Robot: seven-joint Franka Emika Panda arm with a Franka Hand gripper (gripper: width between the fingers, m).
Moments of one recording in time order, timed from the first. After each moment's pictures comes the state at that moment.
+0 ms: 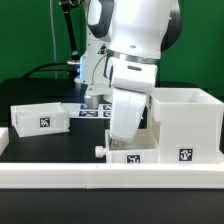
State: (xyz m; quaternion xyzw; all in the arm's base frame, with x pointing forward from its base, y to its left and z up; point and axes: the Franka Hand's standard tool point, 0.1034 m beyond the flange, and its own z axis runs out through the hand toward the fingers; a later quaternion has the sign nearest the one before) arm 0.546 -0.002 0.011 0.73 0.68 -0.04 0.07
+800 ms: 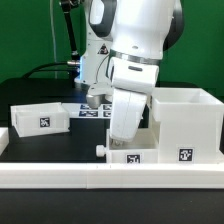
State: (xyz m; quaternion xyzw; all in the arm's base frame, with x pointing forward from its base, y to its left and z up) arm 0.543 0.001 0.011 0.73 0.68 -0.05 0.06
